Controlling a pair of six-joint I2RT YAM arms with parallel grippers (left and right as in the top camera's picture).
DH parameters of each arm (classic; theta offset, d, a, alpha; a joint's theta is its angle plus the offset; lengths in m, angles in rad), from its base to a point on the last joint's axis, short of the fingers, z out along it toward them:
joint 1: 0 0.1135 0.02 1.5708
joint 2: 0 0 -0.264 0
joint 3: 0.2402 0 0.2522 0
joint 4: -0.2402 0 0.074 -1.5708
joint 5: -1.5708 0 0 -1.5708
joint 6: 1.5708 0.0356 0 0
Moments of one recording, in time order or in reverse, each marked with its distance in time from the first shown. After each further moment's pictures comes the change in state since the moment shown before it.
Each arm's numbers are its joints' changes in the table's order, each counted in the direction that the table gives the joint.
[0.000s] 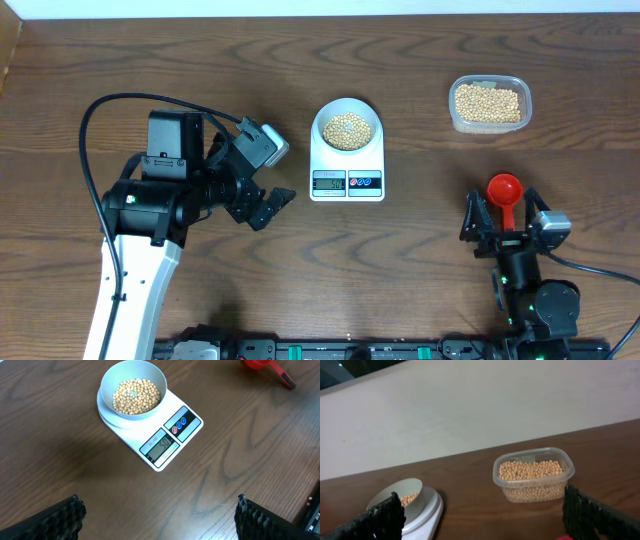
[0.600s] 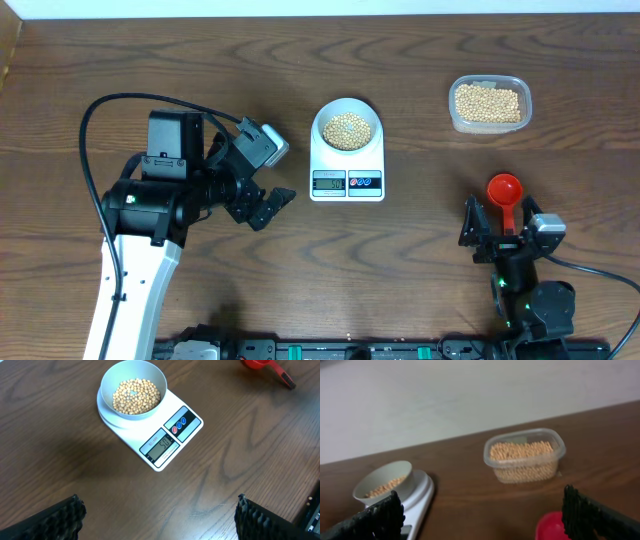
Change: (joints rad) left arm 0.000 0.000 0.000 0.000 0.000 0.000; right arm 0.000 0.075 -0.011 -0.148 -0.026 0.000
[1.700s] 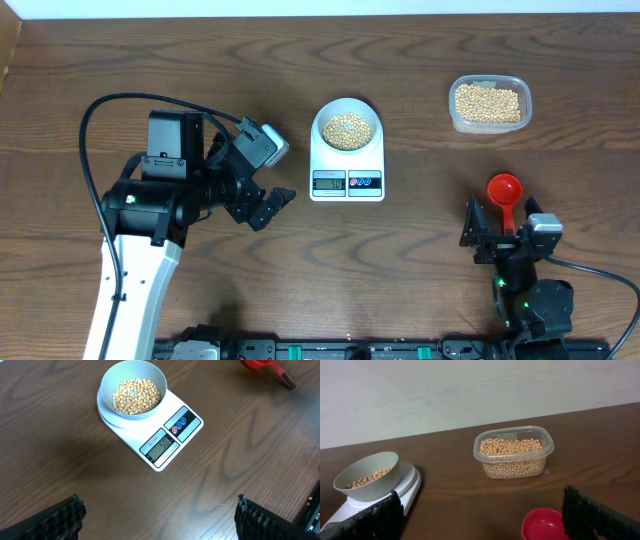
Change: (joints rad) left arm 0.000 0.000 0.000 0.000 0.000 0.000; right arm 0.000 0.000 -0.001 -0.024 -0.025 -0.072
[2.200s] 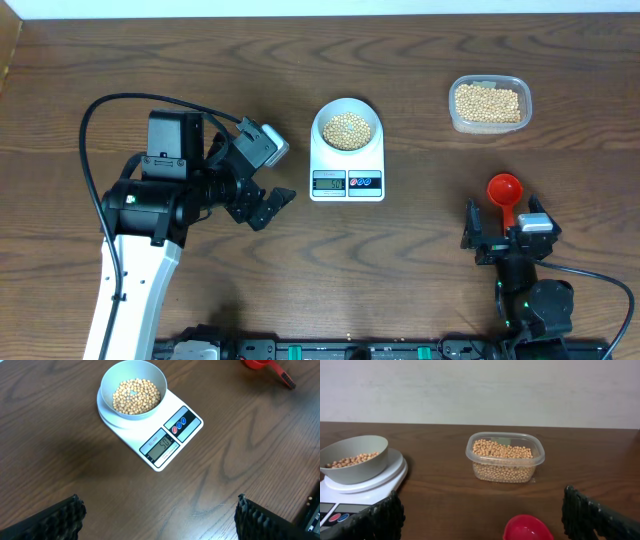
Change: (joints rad) left arm 0.000 0.000 0.000 0.000 0.000 0.000; right arm 0.000 0.000 0.000 -0.001 0.000 -0.180
